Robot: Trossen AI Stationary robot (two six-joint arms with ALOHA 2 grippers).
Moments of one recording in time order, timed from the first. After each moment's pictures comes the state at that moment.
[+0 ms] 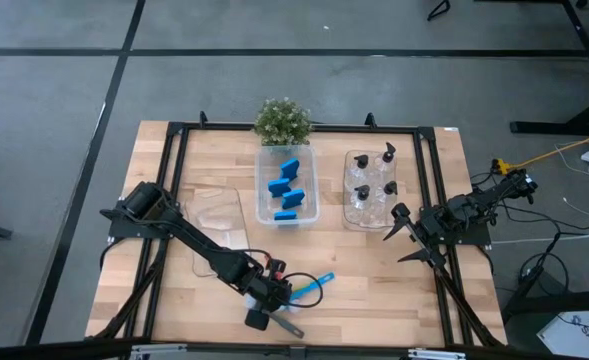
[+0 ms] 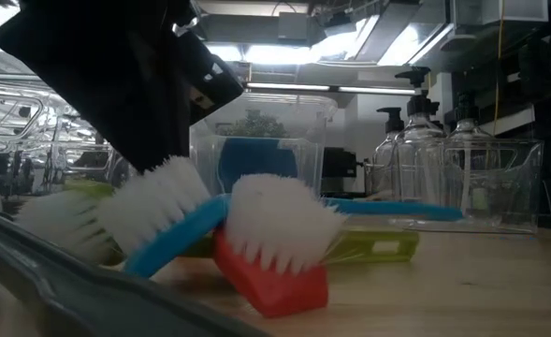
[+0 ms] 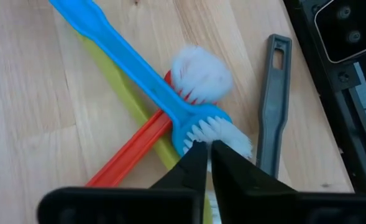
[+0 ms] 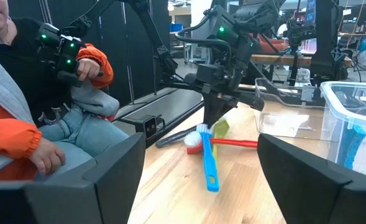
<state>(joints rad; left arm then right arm) -0.53 1.93 1.28 -0.35 -0.06 -0.29 0.46 0.02 0.01 0.02 -0.05 0.02</state>
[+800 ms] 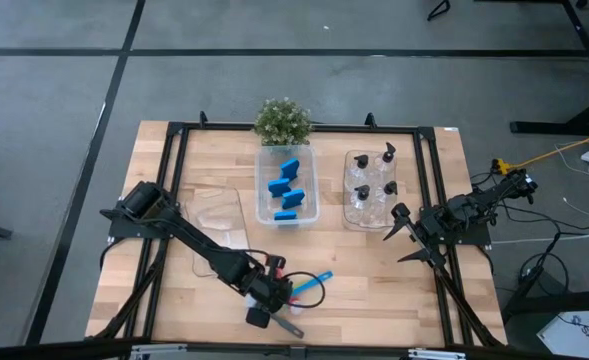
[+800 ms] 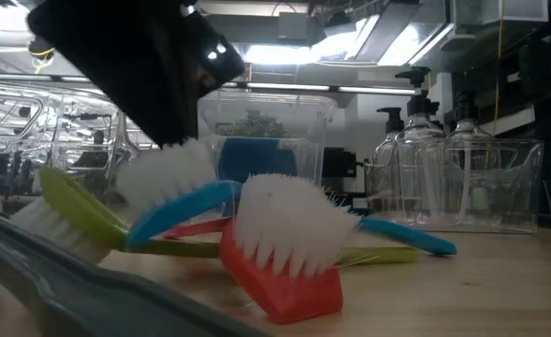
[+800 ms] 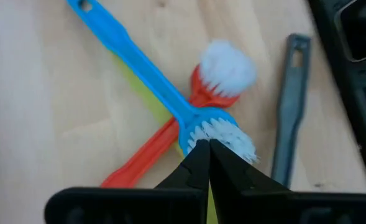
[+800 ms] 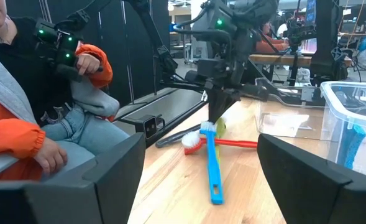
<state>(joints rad) -0.54 1.92 1.35 -0.48 -0.13 -0.28 0.46 0.02 0.01 0.02 -0.05 0.02</state>
